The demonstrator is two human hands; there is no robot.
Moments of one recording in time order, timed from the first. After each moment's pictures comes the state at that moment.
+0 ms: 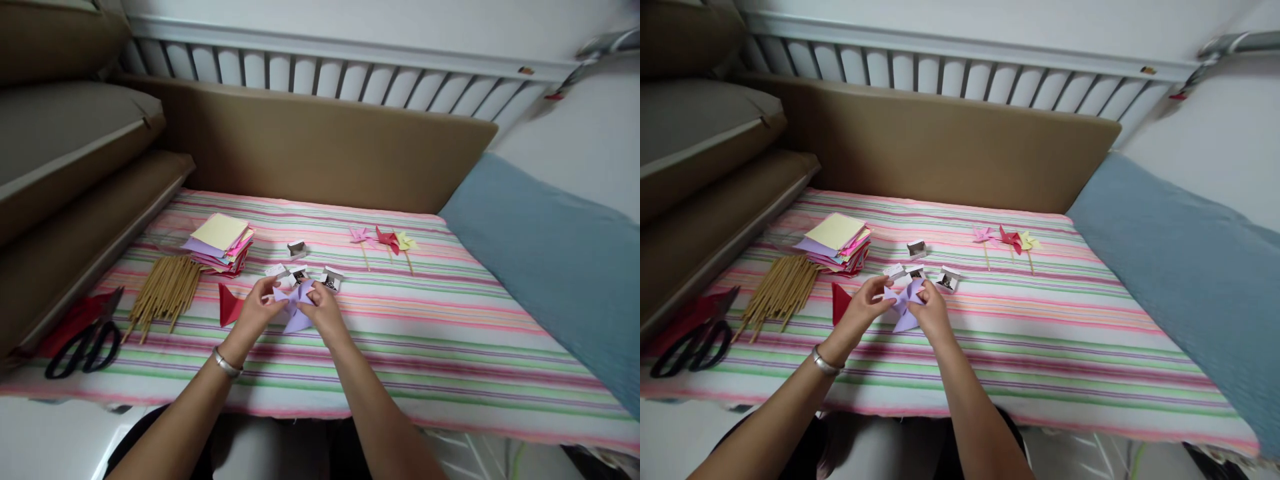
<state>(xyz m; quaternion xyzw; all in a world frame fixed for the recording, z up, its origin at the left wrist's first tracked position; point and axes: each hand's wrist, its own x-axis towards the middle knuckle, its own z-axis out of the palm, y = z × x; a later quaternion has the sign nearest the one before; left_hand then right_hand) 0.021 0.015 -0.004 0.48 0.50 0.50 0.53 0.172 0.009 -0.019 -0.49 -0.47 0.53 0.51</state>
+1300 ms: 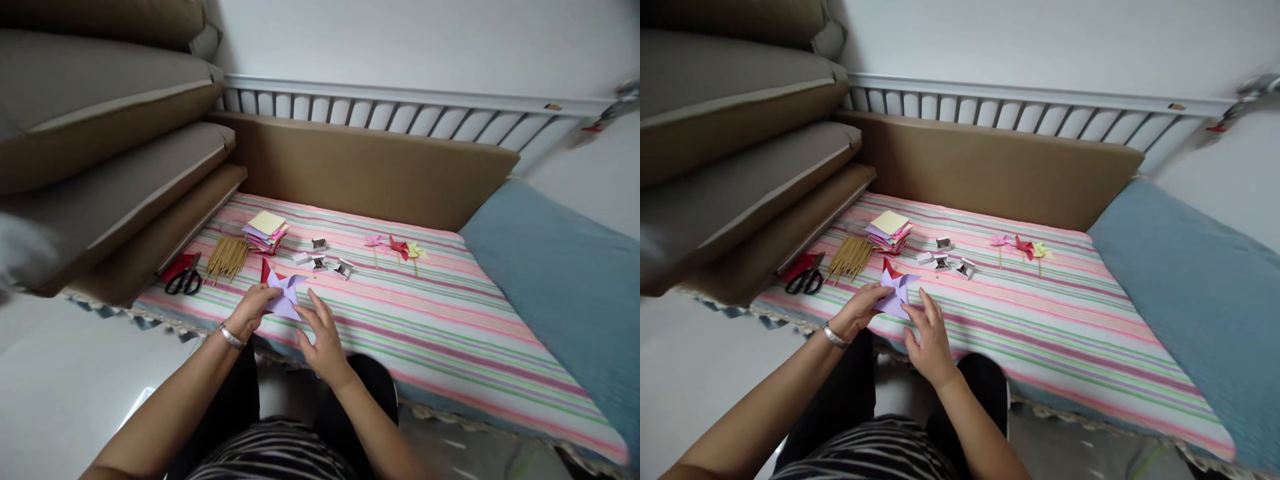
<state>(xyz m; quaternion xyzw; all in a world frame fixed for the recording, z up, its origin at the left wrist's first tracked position) -0.022 -0.098 0.061 0.29 0.53 0.48 0.63 0.153 -0.147 0.032 -0.42 -0.80 0.15 0.40</state>
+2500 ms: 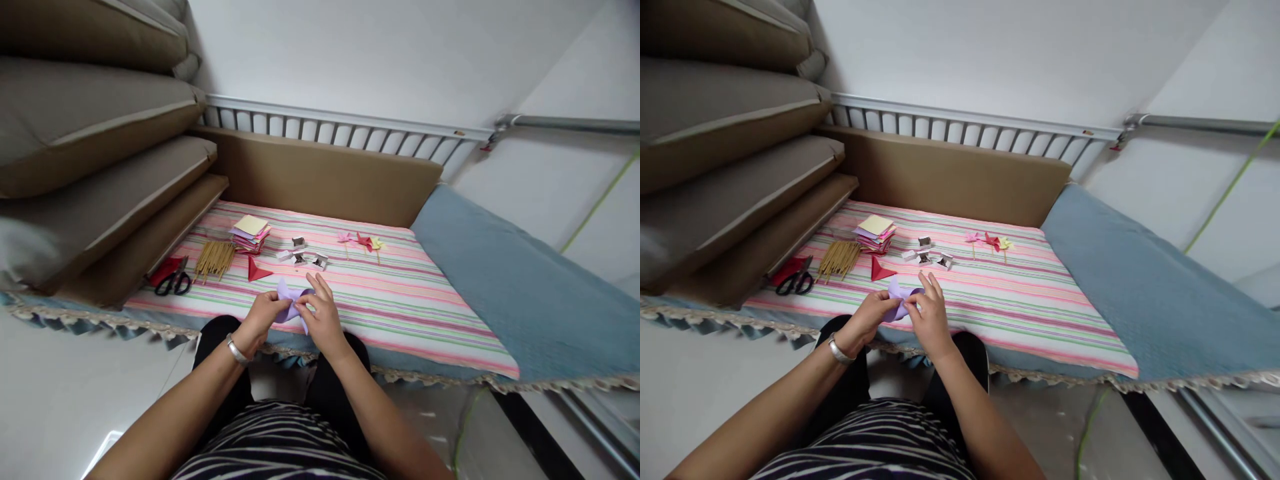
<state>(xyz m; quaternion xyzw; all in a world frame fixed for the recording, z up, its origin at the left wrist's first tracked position) 0.019 -0.162 0.073 0.40 0.48 0.49 0.61 0.162 -0.179 0.078 -0.49 -0.74 0.13 0.44</state>
